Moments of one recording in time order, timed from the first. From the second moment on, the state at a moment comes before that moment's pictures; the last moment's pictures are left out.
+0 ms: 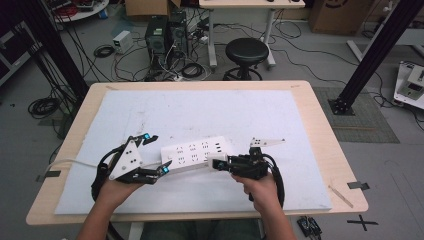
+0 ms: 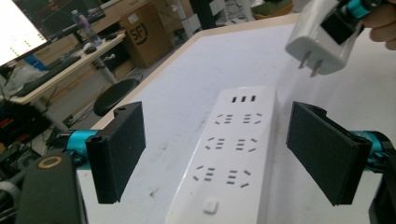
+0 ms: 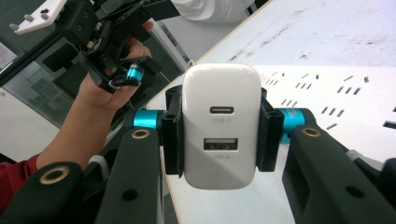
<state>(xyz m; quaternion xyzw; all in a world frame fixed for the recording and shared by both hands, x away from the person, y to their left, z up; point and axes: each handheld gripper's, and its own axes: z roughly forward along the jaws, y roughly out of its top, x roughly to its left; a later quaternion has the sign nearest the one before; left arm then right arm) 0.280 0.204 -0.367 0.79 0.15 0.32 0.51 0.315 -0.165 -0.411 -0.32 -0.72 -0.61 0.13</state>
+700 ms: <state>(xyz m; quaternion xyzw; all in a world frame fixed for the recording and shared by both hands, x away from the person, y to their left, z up) 0.294 0.230 -0.368 0.78 0.19 0.34 0.50 0.345 -0.139 -0.397 -0.27 -0.78 -0.57 -0.04</state>
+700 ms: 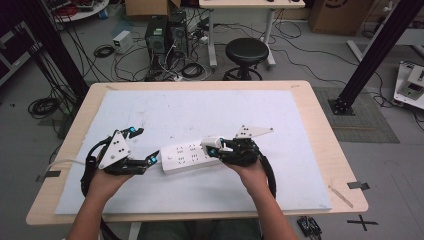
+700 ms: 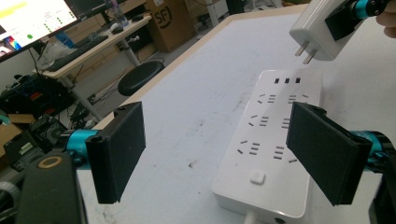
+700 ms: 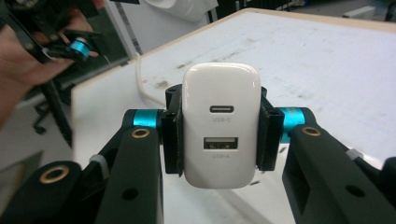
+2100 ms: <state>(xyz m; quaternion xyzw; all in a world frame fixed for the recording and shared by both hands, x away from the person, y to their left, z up) 0.294 0.236 -0.379 0.78 0.20 0.33 0.49 0.375 -0.123 -0.382 -0.17 -0.87 -0.45 -0.13</state>
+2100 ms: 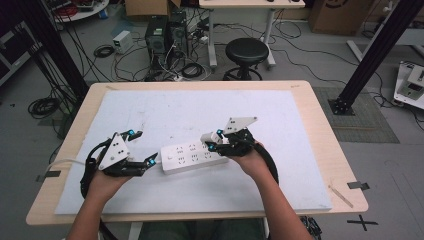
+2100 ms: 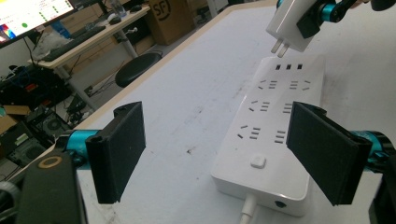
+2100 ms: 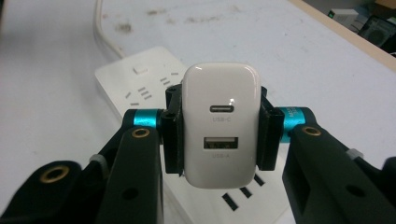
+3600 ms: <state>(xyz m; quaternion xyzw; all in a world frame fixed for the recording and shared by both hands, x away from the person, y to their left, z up) 0.295 0.232 -0.385 0.79 0.20 0.32 0.49 0.357 -0.146 -0.355 -0.34 -0.69 -0.63 -0.12</state>
